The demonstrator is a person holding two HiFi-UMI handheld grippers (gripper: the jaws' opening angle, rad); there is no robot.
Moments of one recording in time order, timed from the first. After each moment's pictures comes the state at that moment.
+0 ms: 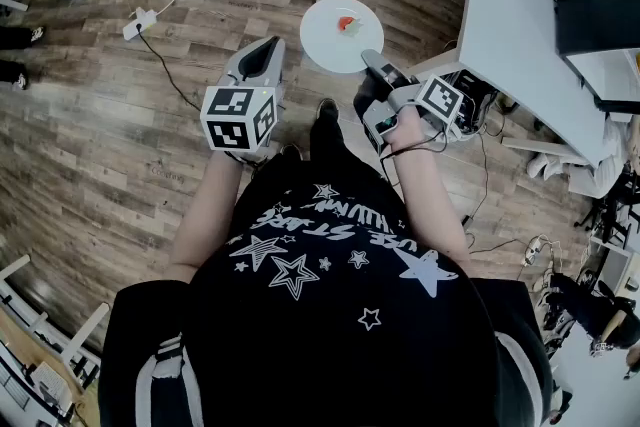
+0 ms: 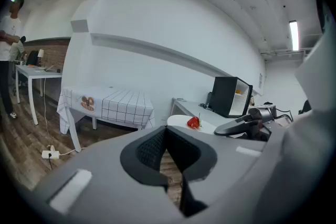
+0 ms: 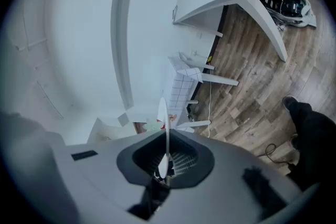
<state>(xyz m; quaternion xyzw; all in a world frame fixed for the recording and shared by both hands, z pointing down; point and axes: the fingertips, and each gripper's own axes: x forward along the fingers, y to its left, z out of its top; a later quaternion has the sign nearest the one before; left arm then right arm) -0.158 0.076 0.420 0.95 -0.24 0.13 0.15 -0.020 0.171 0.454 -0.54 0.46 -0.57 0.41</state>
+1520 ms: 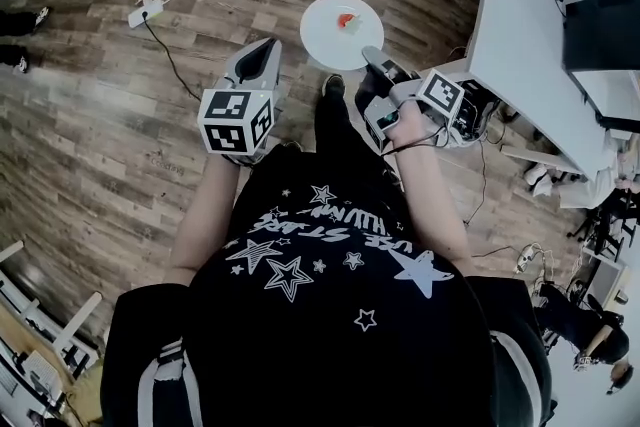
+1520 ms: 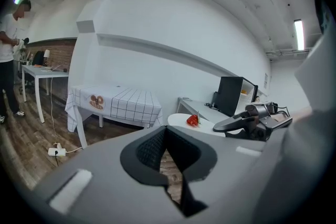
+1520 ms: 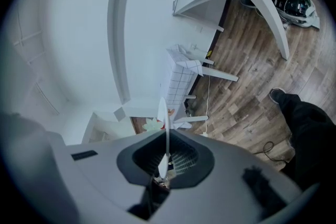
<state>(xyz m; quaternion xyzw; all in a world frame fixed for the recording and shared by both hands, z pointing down) -0.188 0.056 0.426 0.94 -0.26 0.13 0.16 -0.031 0.140 0.464 -0.54 0.47 -0.58 0.38</state>
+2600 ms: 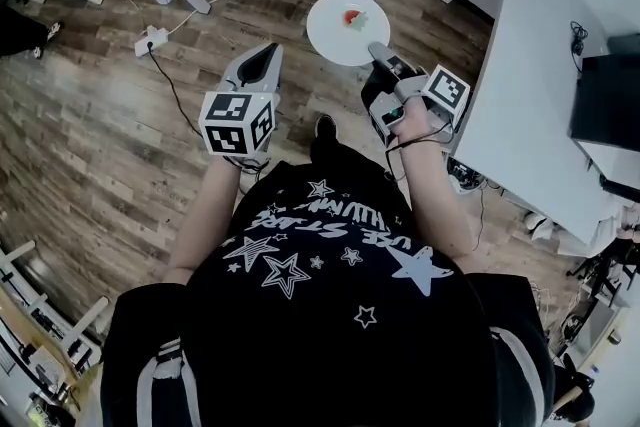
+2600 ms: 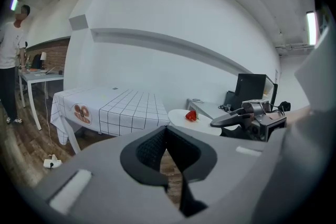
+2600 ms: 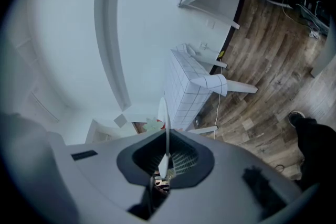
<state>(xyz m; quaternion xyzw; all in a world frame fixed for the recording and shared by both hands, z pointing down) -0.036 -0.086 0.418 0.93 -0.28 0.15 0.16 0.136 -0.020 0.458 -0.52 0.49 -0.59 0.38</state>
